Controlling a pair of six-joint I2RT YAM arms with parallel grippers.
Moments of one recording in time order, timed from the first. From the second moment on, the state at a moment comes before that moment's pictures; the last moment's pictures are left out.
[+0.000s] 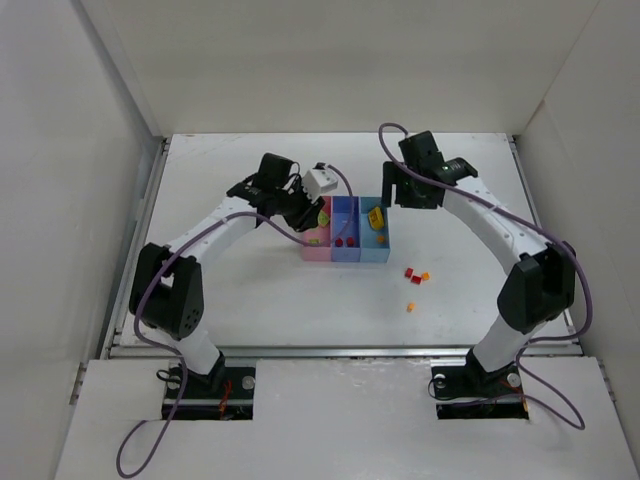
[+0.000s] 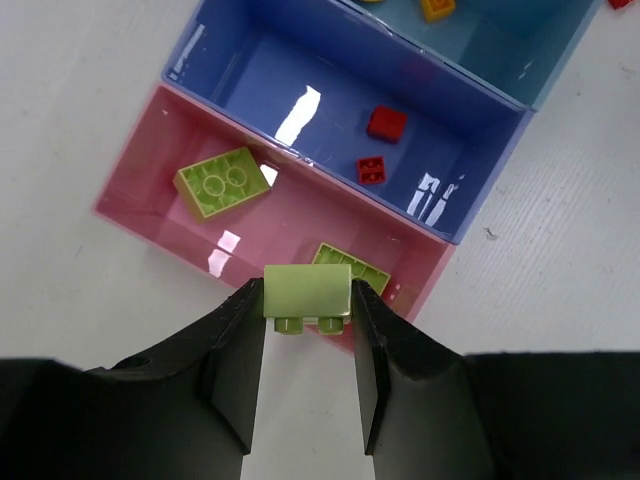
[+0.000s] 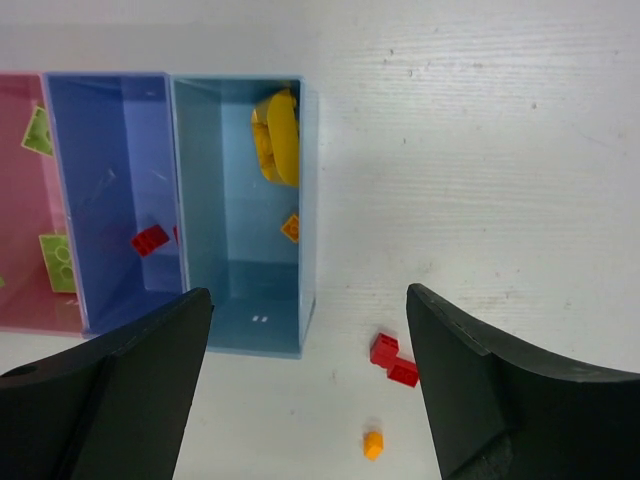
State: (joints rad) left arm -0.45 1.64 1.28 -0.45 0.46 0.46; right arm 0.41 1.68 1.56 -0.79 0.16 0.40
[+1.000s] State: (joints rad) left arm -0.48 1.68 1.27 -0.42 0.40 0.42; right arm 0.32 1.56 1.30 -0.79 0.09 0.43
